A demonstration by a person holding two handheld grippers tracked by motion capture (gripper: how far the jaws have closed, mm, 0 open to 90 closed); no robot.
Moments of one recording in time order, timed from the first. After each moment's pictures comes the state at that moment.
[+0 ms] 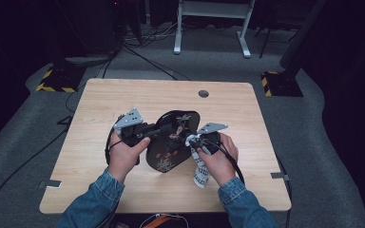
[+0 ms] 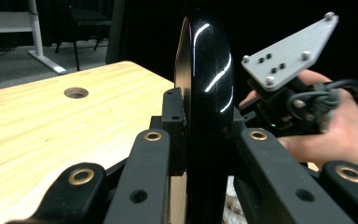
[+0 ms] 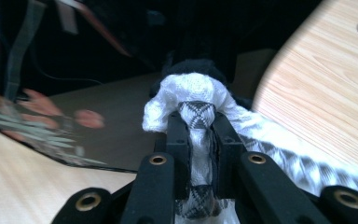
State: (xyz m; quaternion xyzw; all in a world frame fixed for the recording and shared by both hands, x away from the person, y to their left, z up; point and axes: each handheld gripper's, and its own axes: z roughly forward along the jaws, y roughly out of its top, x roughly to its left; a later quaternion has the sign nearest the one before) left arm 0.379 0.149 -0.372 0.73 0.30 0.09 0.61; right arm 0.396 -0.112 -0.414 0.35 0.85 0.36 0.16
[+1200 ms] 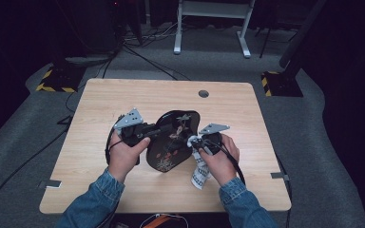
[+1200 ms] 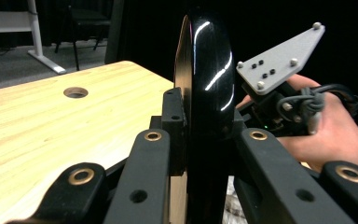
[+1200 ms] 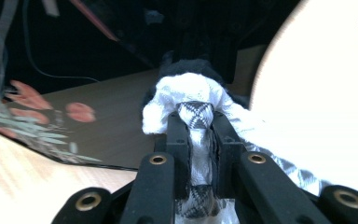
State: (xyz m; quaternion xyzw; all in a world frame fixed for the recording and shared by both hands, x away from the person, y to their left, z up) left arm 0.379 0.149 -0.372 0.73 0.30 0.09 0.61; right arm 0.402 -0.122 -0.426 0.37 0.84 0.36 0.16
